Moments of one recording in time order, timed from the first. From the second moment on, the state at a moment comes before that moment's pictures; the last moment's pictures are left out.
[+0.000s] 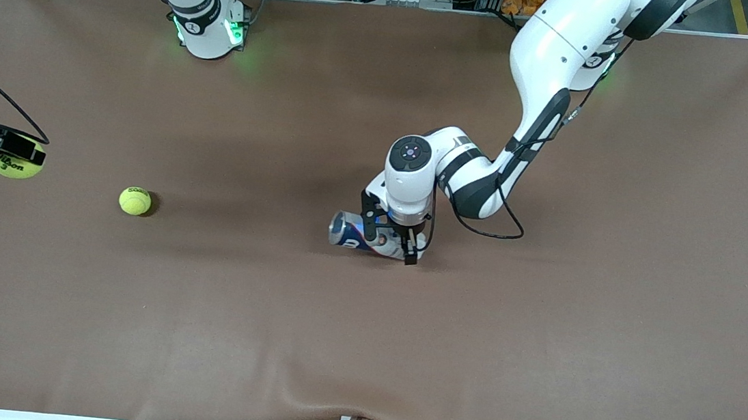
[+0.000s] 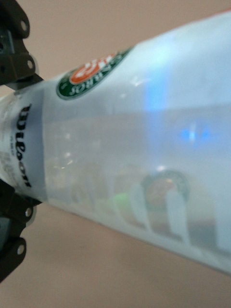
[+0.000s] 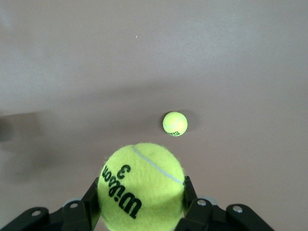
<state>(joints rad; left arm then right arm) -0.57 0.77 -0.18 -1.52 0.37 2.40 0.44 0.00 0.23 -0.13 -1.37 0.11 1.47 0.00</state>
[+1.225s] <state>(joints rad) -0.56 1.07 -0.18 -1.53 0.30 3.50 0.12 0.12 0.24 -0.11 -1.37 0.11 1.49 0.29</state>
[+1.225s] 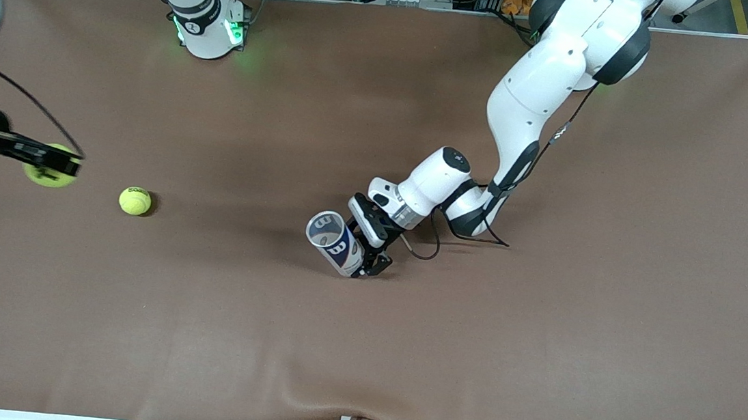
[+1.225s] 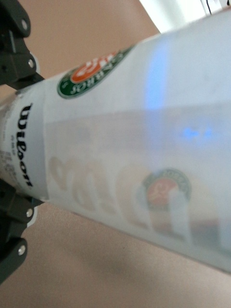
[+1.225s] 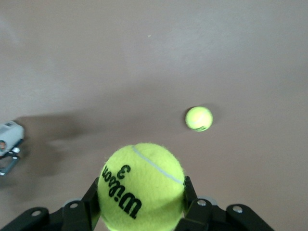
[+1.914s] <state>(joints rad) -0.56 1.09 -0.18 -1.53 0.28 3.53 0.00 0.36 0.30 -0.10 -1.37 0.12 1.57 0.71</state>
